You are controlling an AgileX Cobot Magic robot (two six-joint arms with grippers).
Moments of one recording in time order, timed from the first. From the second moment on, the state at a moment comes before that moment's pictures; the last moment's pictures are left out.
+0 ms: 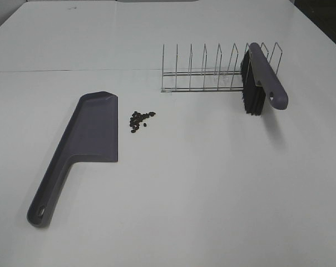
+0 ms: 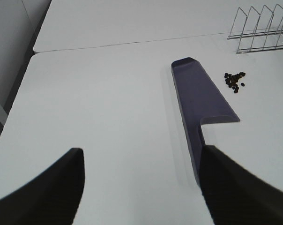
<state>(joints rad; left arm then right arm) -0.07 0.11 -0.52 -0.07 0.94 0.06 0.03 0.00 -0.50 0.11 1.07 -0.14</state>
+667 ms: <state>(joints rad) -0.07 0.99 -0.66 -0.40 0.64 0.14 0.03 0.00 -0.50 0.11 1.07 -0.14</state>
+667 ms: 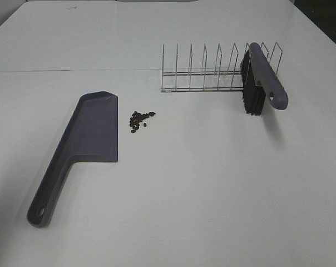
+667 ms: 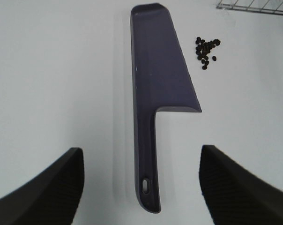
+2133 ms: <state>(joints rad) -0.35 1.95 -1.10 -0.14 0.82 -0.12 0.03 0.00 -0.50 0.11 1.07 -0.14</state>
